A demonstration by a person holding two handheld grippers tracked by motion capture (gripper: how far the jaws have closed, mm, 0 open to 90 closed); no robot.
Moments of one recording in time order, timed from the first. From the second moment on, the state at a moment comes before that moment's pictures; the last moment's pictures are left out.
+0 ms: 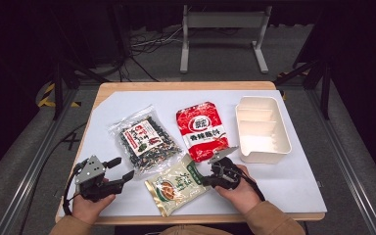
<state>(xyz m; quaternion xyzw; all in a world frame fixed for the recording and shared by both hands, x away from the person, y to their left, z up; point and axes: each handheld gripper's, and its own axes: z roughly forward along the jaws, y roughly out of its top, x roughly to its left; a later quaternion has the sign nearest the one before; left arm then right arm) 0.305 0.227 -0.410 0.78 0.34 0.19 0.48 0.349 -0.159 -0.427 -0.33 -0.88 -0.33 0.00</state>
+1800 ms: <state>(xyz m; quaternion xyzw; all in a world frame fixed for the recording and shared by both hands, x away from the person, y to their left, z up) 0.308 0.236 -0.410 0.77 0.36 0.19 0.49 0.331 -0.156 -0.292 -0.21 -0.89 -0.37 -0.13</state>
